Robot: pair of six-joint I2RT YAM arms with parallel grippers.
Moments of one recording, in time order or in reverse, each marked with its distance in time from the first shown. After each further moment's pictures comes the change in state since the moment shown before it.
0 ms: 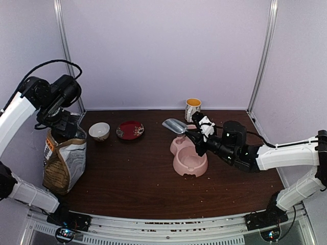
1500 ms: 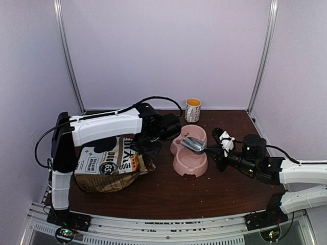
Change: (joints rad) left arm -0.517 0.822 0.322 0.248 0.301 -0.188; right arm -0.033 -0.365 -0.259 -0.244 -0.022 0.056
